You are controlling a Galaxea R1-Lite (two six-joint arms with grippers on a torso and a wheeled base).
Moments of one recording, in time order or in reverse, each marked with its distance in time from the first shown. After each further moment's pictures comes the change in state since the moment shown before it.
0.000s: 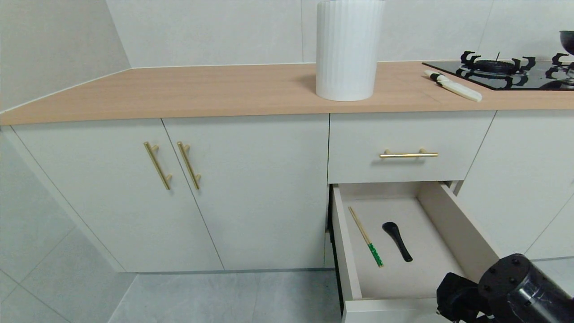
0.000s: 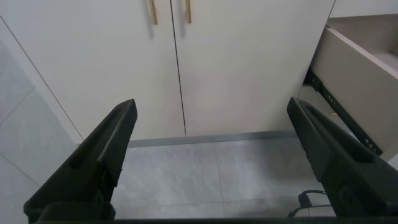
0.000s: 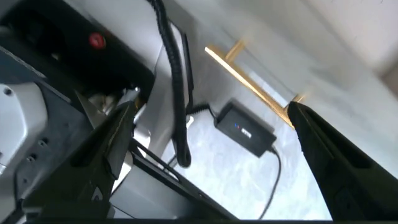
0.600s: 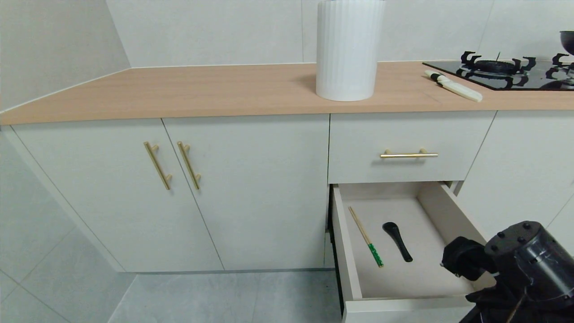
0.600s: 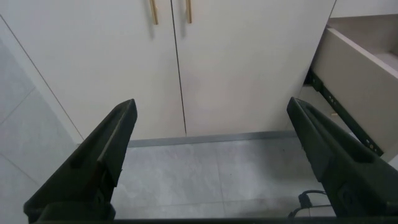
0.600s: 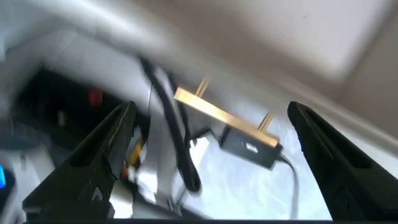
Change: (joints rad) left arm 0.000 0.000 0.000 0.000 0.000 0.000; right arm -0.094 -0.025 -0.080 -0.004 -0.028 0.064
